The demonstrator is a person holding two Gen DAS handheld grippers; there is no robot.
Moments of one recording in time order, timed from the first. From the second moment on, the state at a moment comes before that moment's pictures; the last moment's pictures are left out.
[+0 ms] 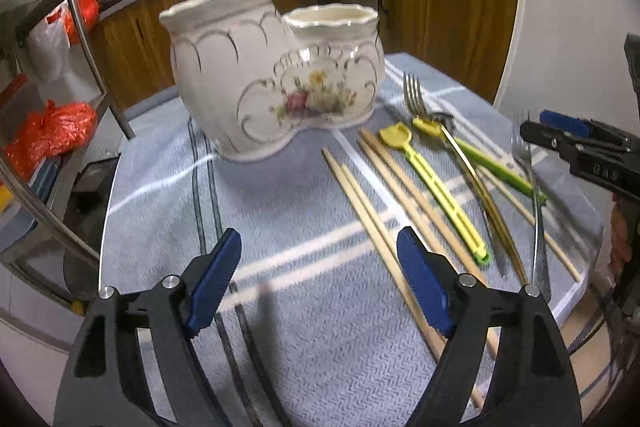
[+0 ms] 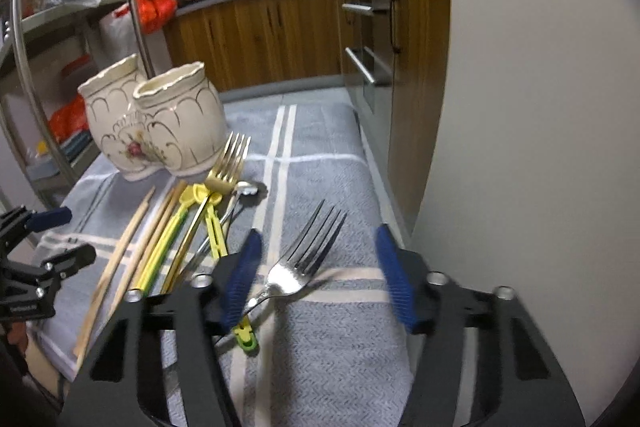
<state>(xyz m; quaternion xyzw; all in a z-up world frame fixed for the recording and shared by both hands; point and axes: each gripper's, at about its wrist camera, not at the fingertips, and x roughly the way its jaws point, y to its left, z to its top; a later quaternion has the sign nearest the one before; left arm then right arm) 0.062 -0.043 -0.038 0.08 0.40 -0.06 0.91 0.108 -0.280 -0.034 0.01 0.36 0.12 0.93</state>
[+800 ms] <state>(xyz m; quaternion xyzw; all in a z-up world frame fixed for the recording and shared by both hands) 0.068 -0.054 -0.048 0.09 0.43 -0.04 0.90 0.126 -0.278 -0.033 0.01 0.38 0.13 0.91</state>
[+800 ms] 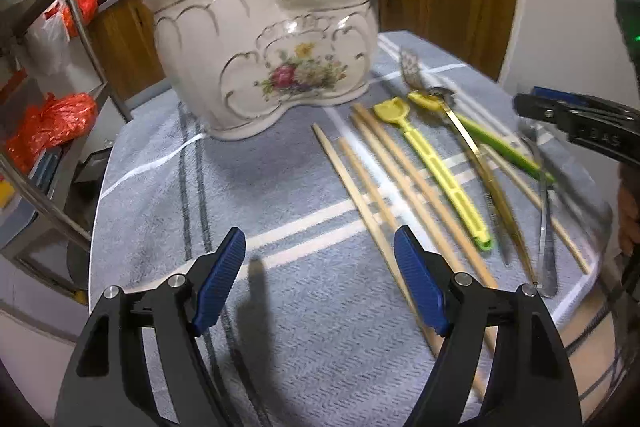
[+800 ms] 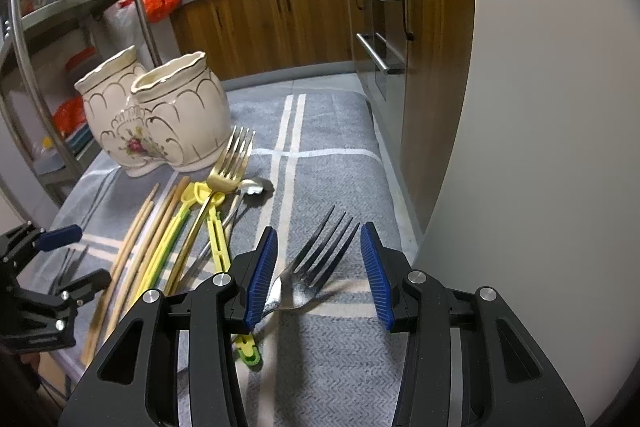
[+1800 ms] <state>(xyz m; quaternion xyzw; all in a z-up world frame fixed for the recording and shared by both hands) 0.059 -0.006 -0.031 0.06 0.37 -0.16 0.91 0.097 -0.261 0.036 0.03 0.29 0.22 0.93</state>
